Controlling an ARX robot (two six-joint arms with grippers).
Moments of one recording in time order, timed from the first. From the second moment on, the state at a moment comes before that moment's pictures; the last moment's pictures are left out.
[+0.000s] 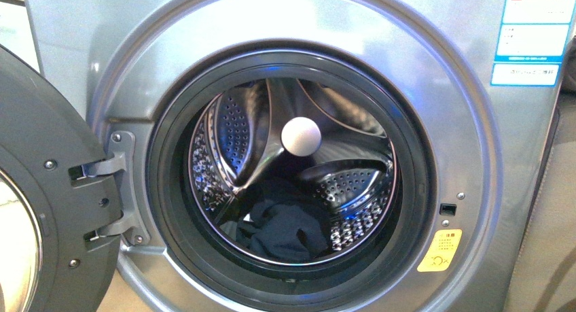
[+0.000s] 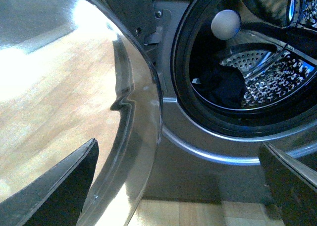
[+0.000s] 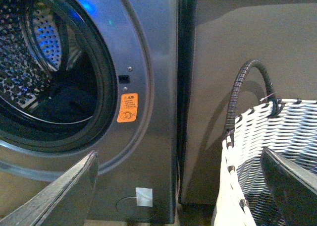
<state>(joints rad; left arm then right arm) 0.00 0.00 0.01 0.00 0.00 0.00 0.00 0.00 0.01 0.00 0.00 0.00</state>
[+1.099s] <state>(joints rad) 0.00 0.00 0.01 0.00 0.00 0.00 0.00 0.00 0.01 0.00 0.00 0.00</state>
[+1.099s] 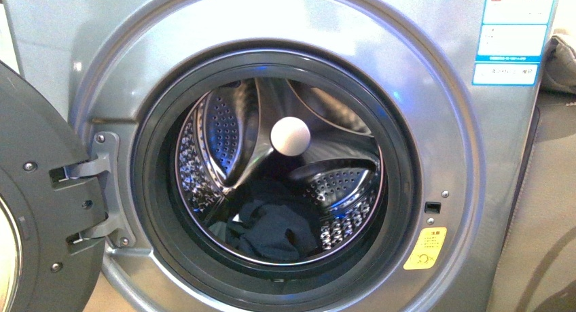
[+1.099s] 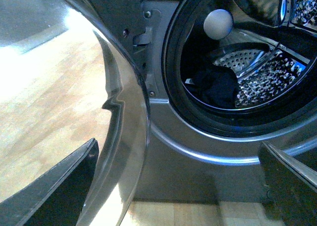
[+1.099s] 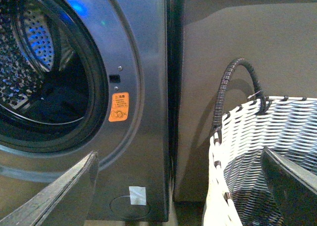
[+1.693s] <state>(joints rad) 0.00 0.00 0.01 0.00 0.00 0.00 0.00 0.00 0.01 0.00 0.00 0.00</state>
